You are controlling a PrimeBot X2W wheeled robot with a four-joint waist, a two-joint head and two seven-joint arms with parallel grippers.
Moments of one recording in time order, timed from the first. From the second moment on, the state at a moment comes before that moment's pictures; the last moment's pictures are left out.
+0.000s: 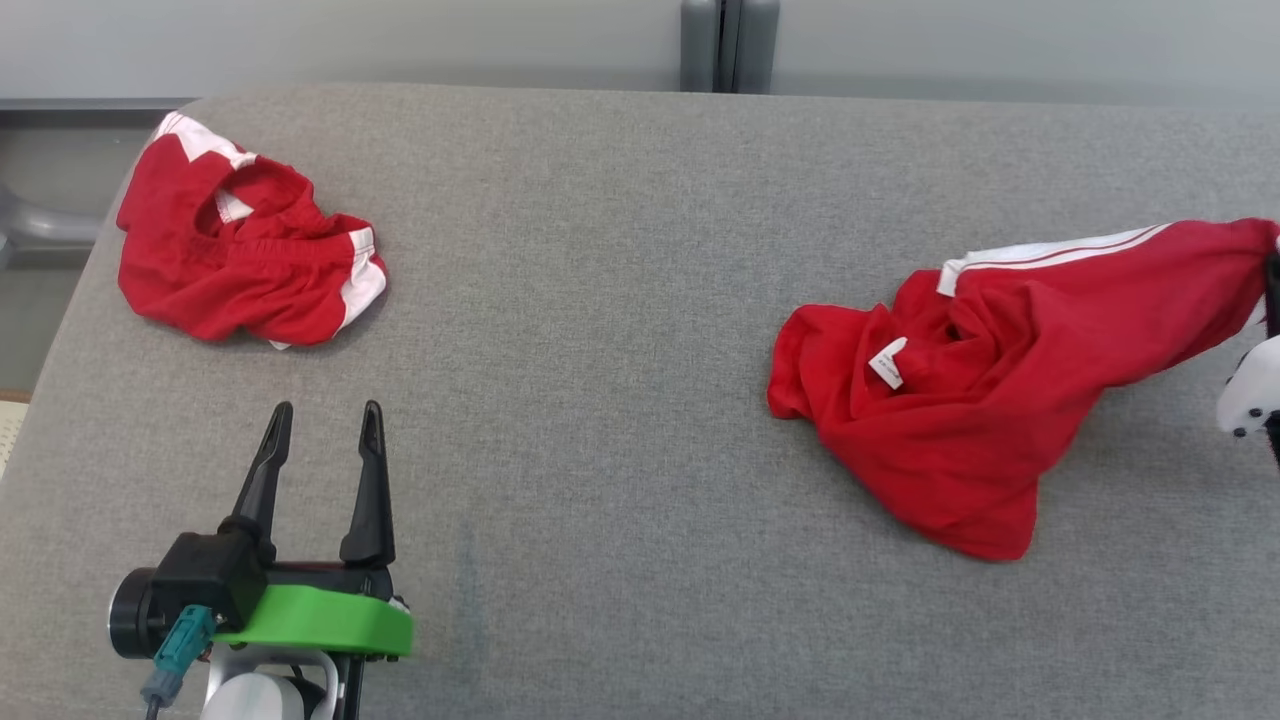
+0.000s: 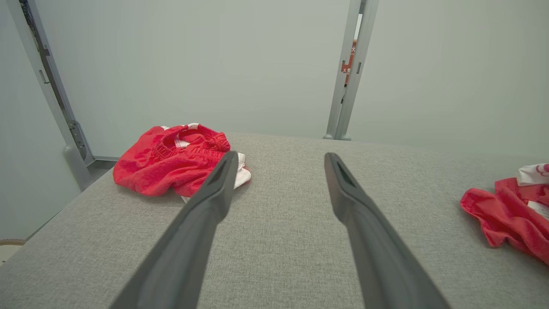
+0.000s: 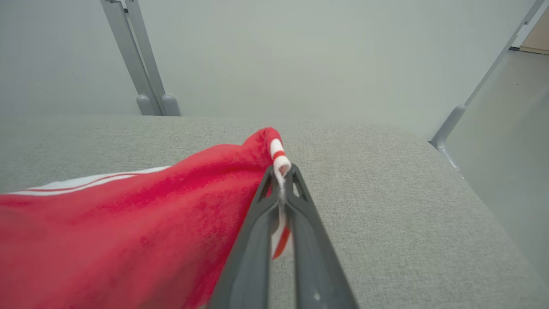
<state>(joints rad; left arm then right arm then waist) -0.09 0.05 -0.03 0.13 -0.19 -0.13 -0.26 -0.66 -0.49 0.15 0.98 0.43 0.13 -0.26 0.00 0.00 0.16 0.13</state>
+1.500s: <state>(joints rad) -0.07 0.05 -0.10 0.17 -0.25 -0.11 -0.26 -0.84 -0.05 0.83 0.89 0.55 0.13 -0.26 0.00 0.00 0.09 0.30</state>
